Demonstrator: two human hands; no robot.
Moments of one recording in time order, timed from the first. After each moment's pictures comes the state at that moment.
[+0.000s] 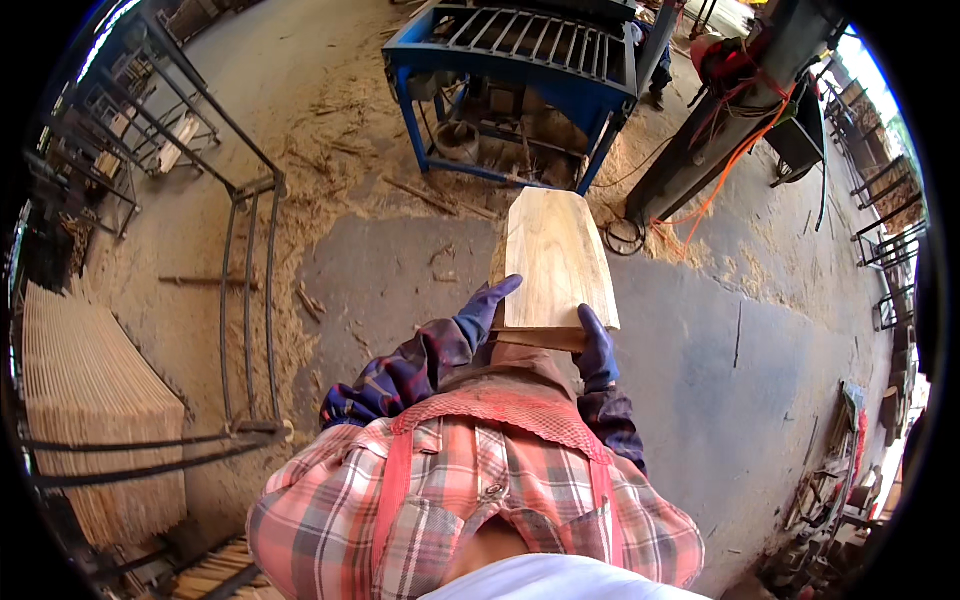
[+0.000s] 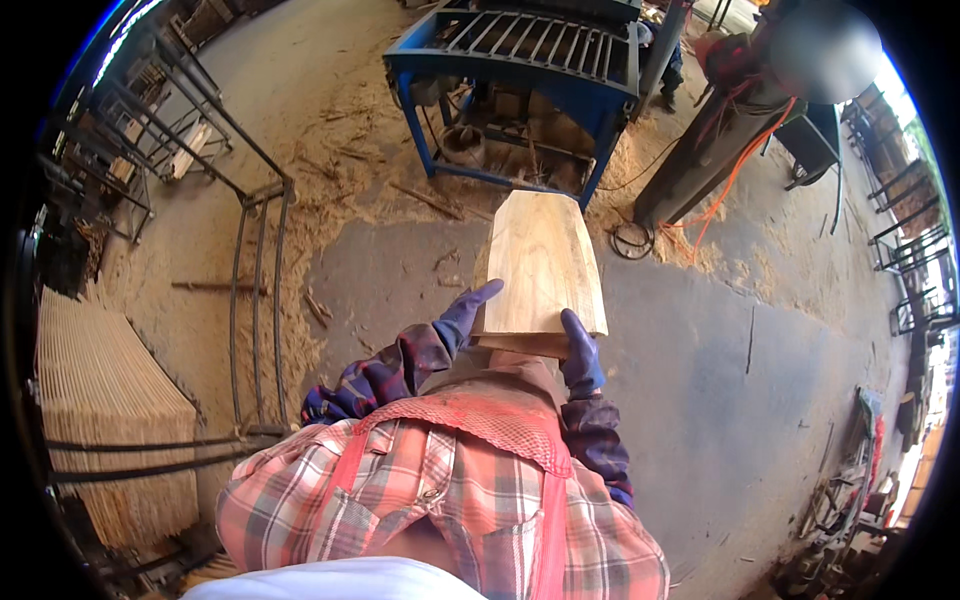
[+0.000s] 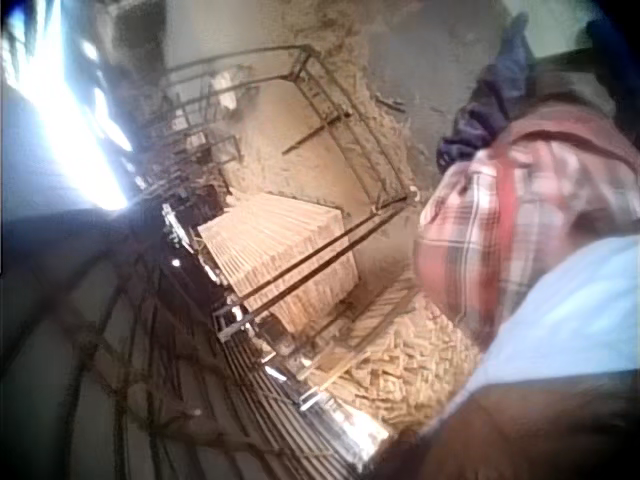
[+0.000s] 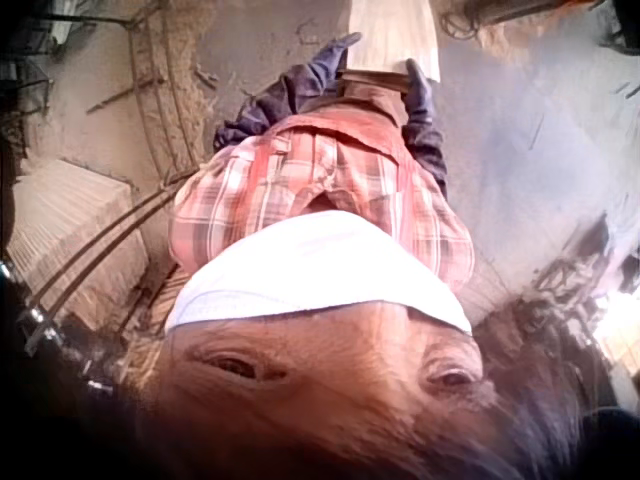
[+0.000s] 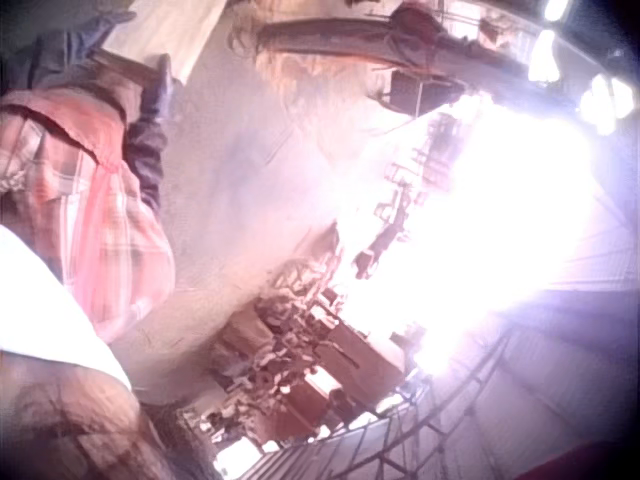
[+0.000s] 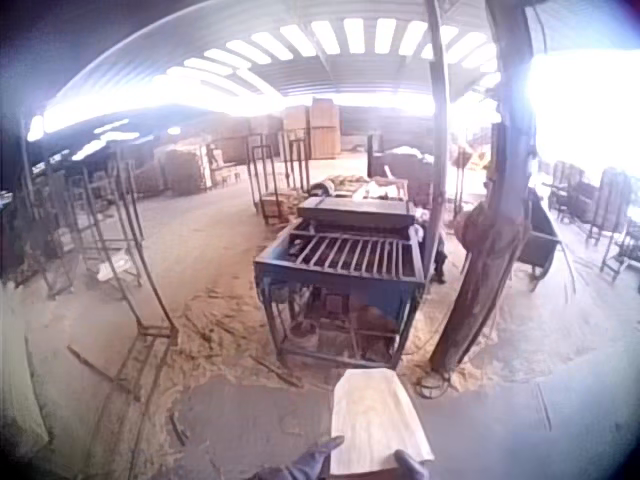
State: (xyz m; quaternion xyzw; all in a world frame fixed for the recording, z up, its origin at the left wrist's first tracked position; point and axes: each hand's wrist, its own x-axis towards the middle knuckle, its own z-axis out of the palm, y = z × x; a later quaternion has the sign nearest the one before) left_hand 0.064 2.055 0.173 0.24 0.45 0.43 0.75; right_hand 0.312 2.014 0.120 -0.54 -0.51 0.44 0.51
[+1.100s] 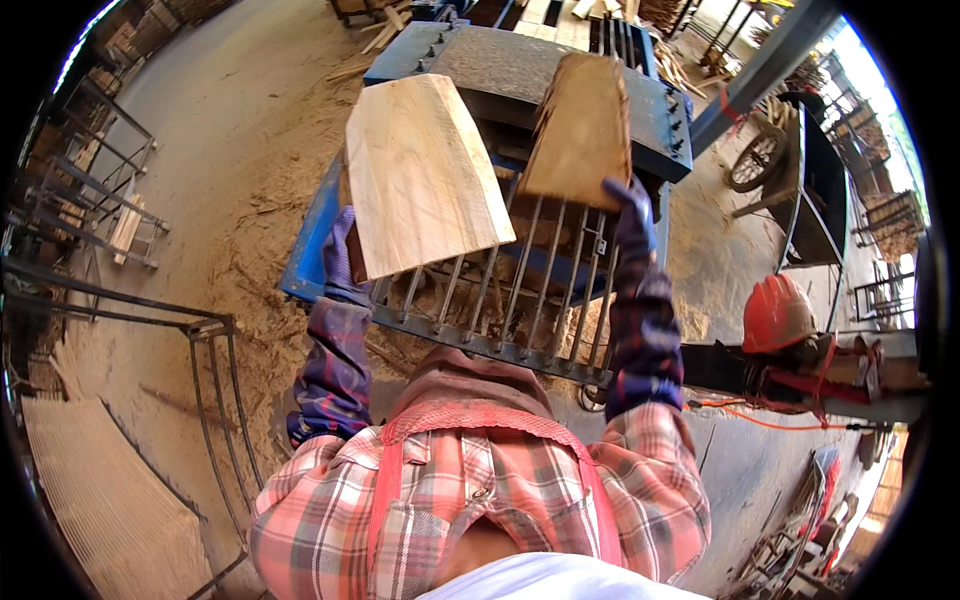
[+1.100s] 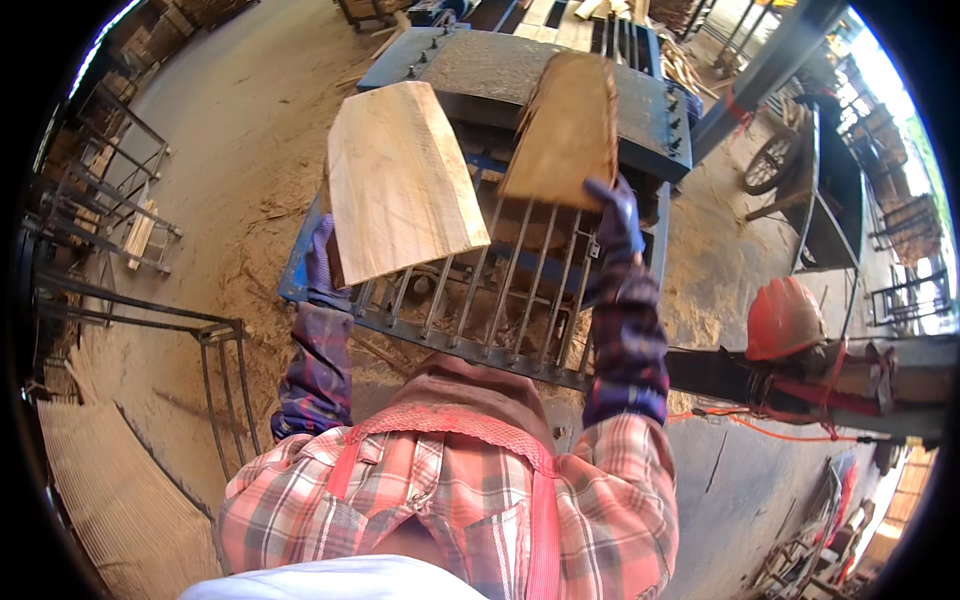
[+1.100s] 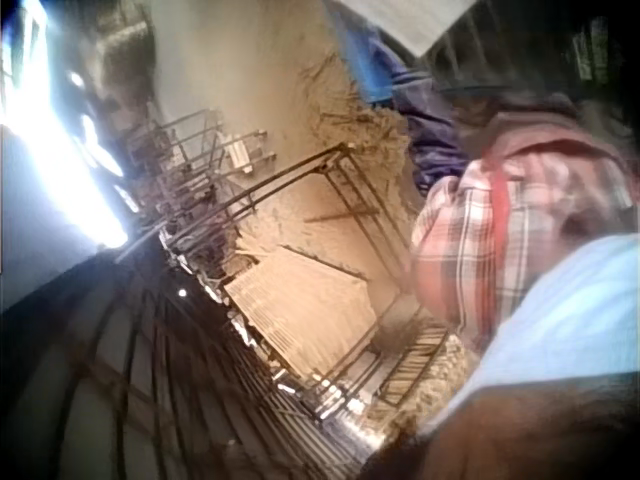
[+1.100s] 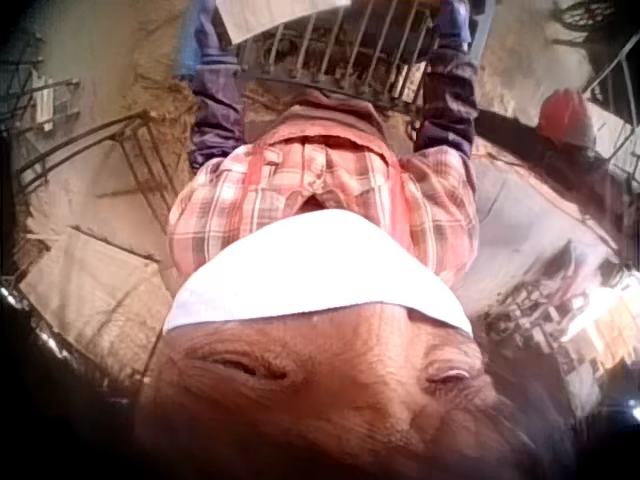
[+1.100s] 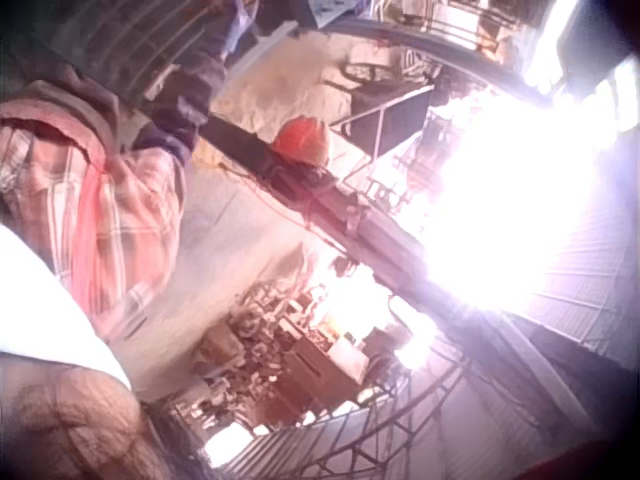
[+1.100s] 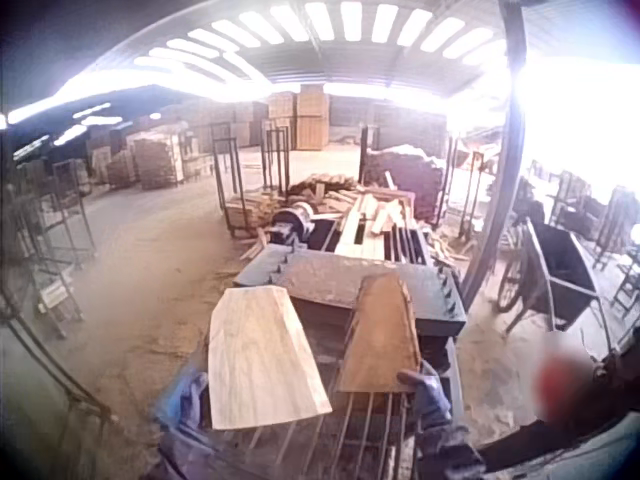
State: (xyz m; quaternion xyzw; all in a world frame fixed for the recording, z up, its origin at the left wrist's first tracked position) left_hand -0.159 2.921 0.243 0.30 0.44 0.66 0.53; right_hand 0.277 3.047 0.290 -0.39 -0.45 0.57 0.56
